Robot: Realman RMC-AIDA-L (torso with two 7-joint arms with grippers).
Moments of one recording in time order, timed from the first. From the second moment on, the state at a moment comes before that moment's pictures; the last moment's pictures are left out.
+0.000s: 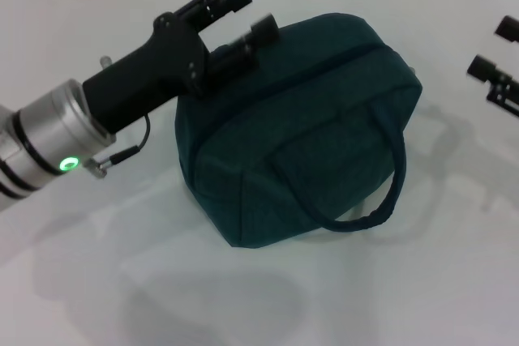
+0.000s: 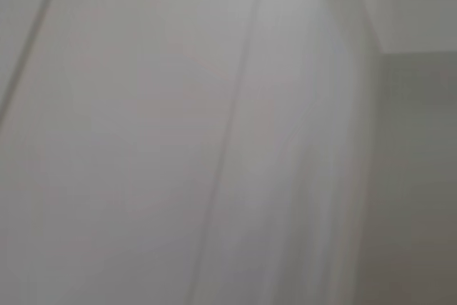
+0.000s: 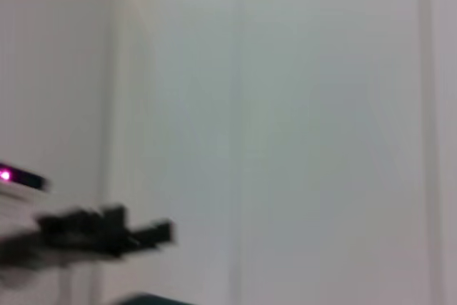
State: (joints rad) left arm -0.47 -2.09 1.05 0.34 1.11 1.68 -0.98; right arm 0.38 1.98 -0.98 -0.51 -1.23 -1.59 0.83
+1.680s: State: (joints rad) left arm -0.38 -2.09 1.11 0.25 1.16 1.78 -0.71; right arm 0.50 2.02 -0.98 -0.42 -1.33 -1.75 0.78
